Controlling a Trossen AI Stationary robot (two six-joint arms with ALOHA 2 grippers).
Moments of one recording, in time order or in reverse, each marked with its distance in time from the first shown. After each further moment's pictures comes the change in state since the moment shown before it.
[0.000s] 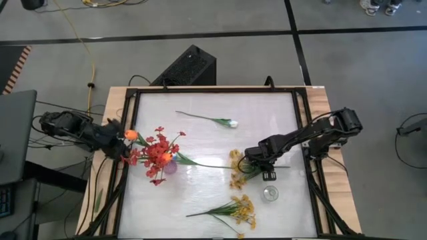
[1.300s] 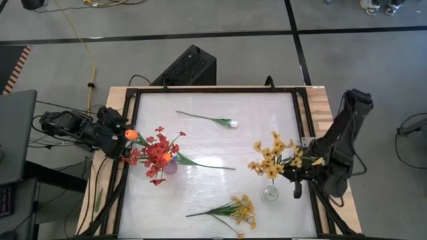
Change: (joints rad) left arm 0.000 0.000 0.000 0.008 -0.576 0.364; right arm 0.883 -0.657 -0.090 0.439 1.286 0.656
